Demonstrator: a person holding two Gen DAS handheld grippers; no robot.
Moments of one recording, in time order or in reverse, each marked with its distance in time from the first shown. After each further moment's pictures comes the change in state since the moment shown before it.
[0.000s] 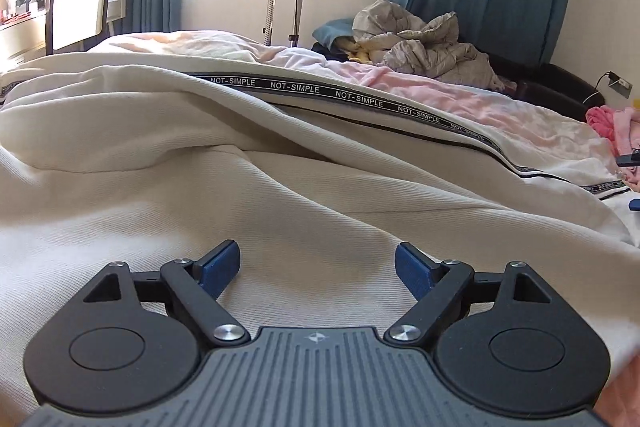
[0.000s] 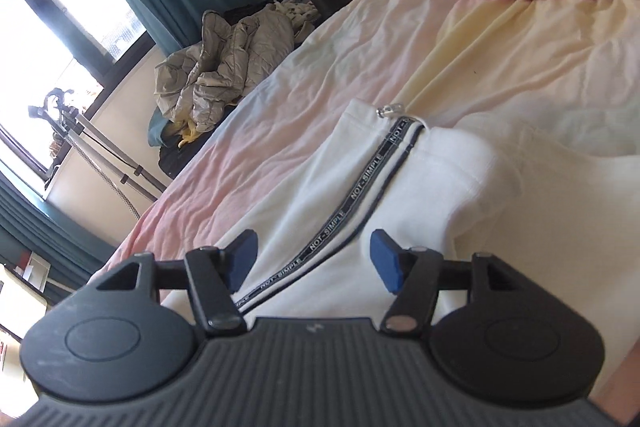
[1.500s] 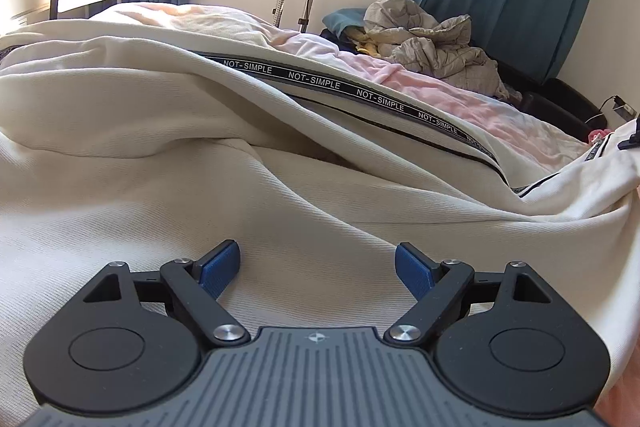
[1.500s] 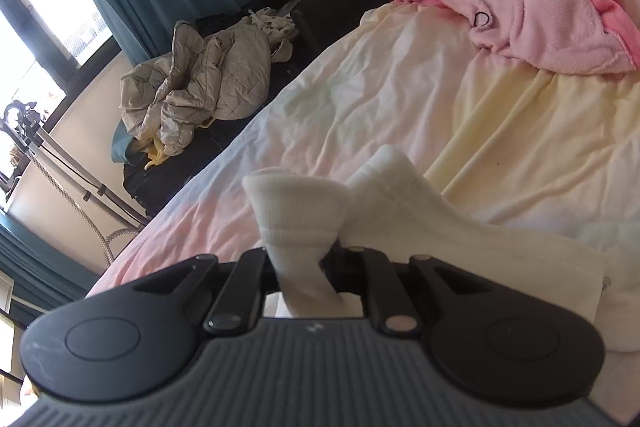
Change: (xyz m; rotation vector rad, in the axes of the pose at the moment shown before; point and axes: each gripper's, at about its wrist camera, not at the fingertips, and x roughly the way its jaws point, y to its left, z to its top) left arm 0.026 0.010 0.012 -0.112 0.050 -0.025; right arm 0.040 0.077 0.090 -0.076 -0.046 -0.137
